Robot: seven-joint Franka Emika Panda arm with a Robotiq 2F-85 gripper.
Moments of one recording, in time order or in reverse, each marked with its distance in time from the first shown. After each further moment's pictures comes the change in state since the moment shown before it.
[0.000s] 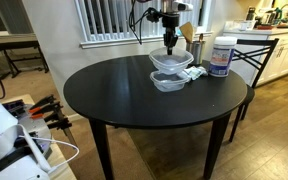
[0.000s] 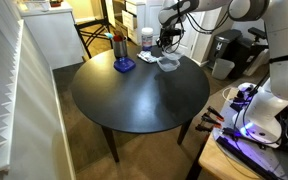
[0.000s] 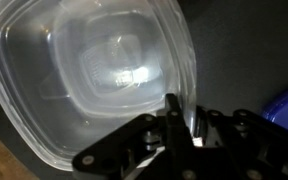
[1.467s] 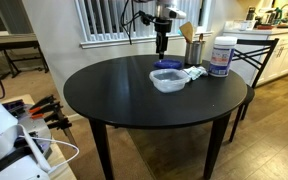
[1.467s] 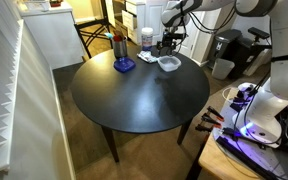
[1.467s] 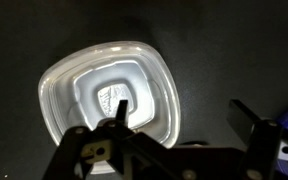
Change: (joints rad) arm -0.011 -0.078 0.018 -0.155 0.102 -0.014 0.048
